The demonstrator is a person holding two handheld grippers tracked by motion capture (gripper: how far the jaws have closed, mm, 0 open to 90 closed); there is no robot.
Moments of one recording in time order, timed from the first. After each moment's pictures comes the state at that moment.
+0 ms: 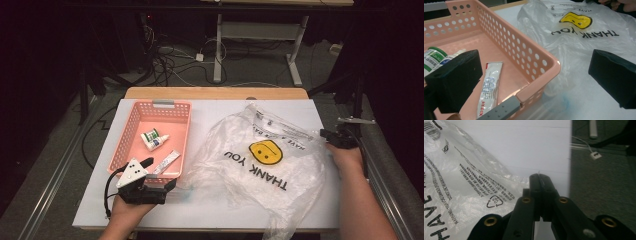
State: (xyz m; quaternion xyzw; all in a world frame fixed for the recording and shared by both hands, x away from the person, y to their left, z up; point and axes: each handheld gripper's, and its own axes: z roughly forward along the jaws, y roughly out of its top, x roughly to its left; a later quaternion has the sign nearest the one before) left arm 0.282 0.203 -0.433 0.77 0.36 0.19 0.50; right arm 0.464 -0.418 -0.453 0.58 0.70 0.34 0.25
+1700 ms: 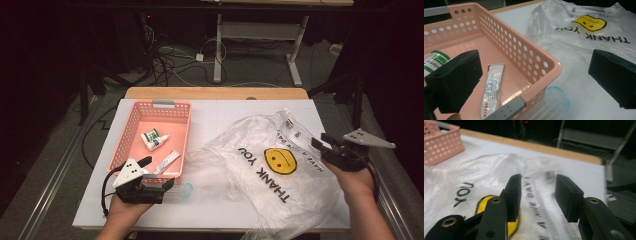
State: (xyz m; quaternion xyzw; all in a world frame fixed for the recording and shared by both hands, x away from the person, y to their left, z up) left arm 0.282 0.208 -0.430 0.77 0.35 0.19 0.50; right arm 0.357 -0.344 -0.390 0.44 0.72 0.44 0.29
